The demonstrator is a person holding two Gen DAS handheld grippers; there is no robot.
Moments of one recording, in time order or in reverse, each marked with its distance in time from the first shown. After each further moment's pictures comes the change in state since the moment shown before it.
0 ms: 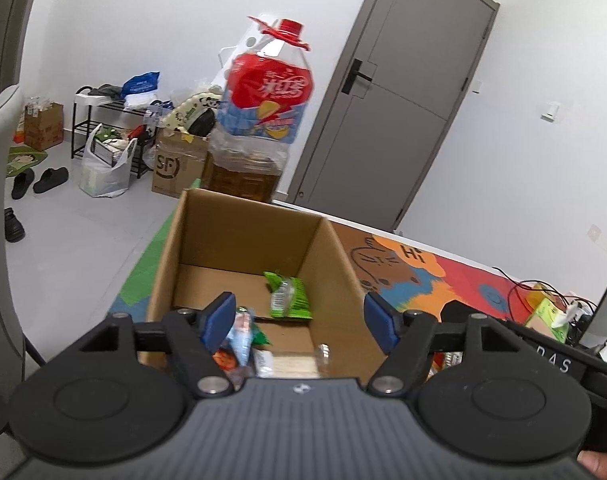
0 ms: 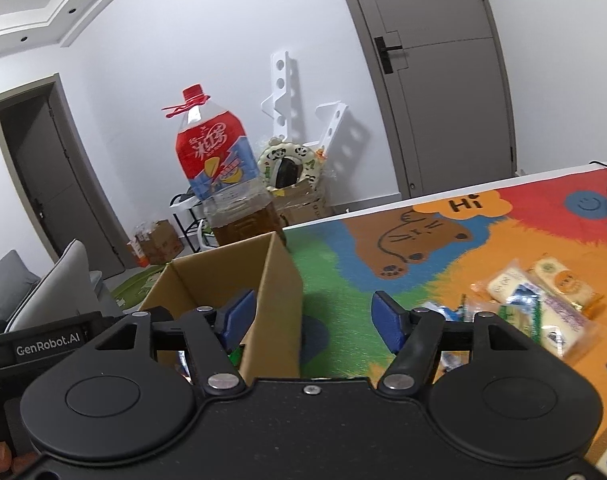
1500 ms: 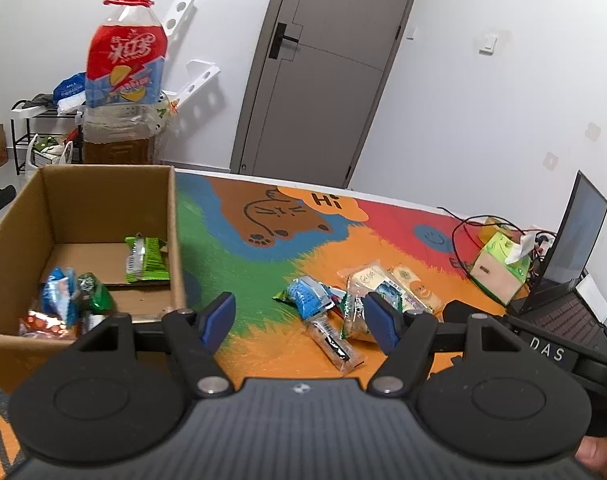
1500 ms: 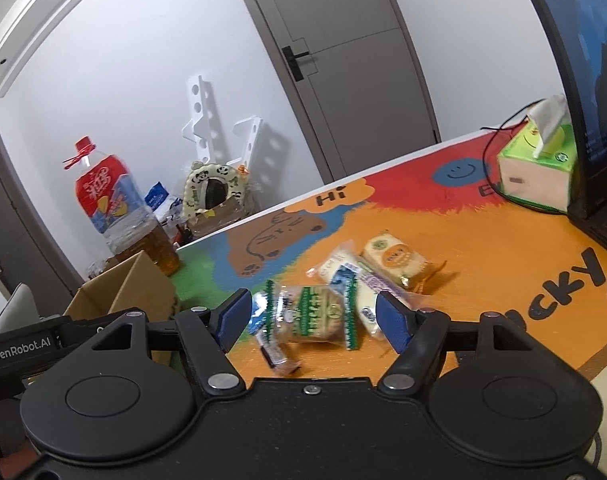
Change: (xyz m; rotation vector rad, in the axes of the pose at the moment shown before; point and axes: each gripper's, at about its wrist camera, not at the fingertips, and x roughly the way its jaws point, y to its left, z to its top) left arm 0.041 -0.112 -0.041 0.154 0.089 -0.099; right arm -0.044 -0.129 -0.019 0.171 -0.026 -0.141
